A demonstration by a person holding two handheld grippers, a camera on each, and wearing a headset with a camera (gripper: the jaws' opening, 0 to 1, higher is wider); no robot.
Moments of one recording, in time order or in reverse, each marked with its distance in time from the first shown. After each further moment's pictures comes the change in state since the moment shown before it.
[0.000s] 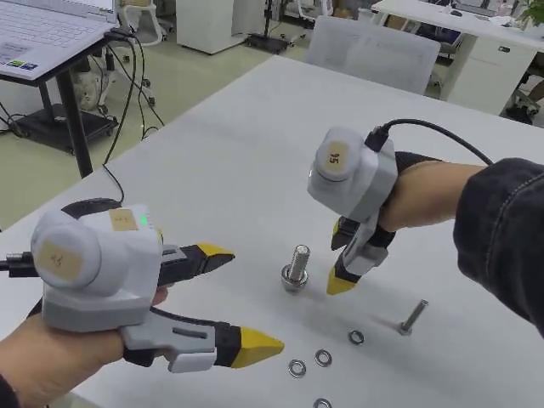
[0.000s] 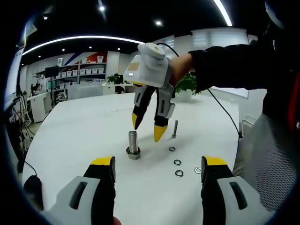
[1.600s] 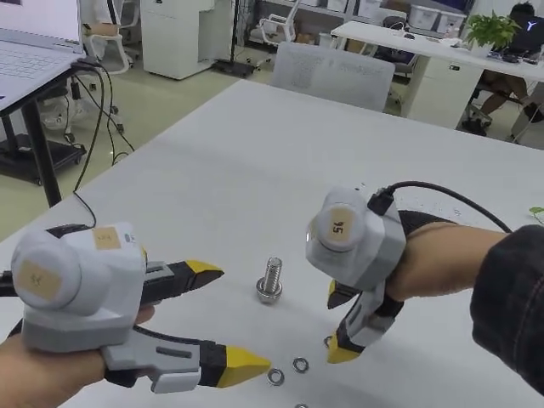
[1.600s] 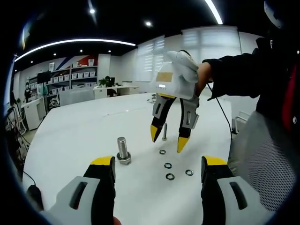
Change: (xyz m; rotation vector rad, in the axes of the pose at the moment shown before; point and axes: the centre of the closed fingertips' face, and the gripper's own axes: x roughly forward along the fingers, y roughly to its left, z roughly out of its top) left arm -0.001 -0.021 0.011 0.053 -0.003 -0.072; right arm -0.004 0.078 -0.026 0.023 -0.016 0.024
